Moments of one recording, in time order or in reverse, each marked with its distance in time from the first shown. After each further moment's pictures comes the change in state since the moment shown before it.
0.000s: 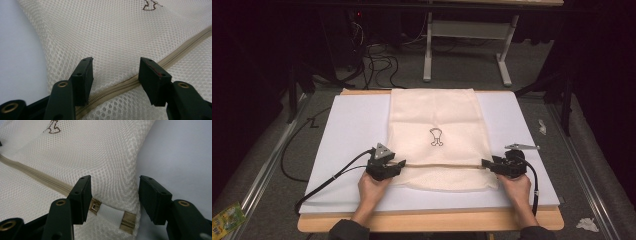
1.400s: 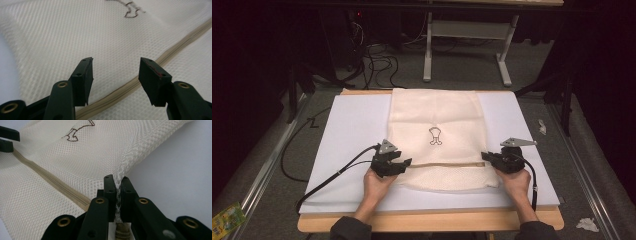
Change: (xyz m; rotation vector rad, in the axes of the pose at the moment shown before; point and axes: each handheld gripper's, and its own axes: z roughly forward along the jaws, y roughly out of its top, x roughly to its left) left arm -0.018 0.025 0.001 -0.007 -0.101 0.012; right arm 0.024 0.021 -0.012 -0.052 0.012 -0.175
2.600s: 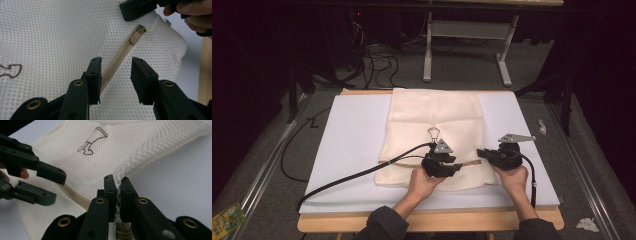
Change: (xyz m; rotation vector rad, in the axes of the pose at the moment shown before) left arm -0.107 0.054 0.072 0.057 -0.261 0.142; right arm 0.009 0.016 -0.001 -0.027 0.079 -0.007
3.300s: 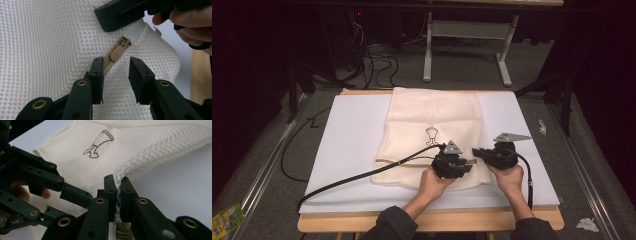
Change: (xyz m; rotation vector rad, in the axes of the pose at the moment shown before) left arm -0.009 0.005 0.023 -0.024 -0.057 -0.031; right arm 0.012 0.006 0.005 -0.006 0.023 -0.011
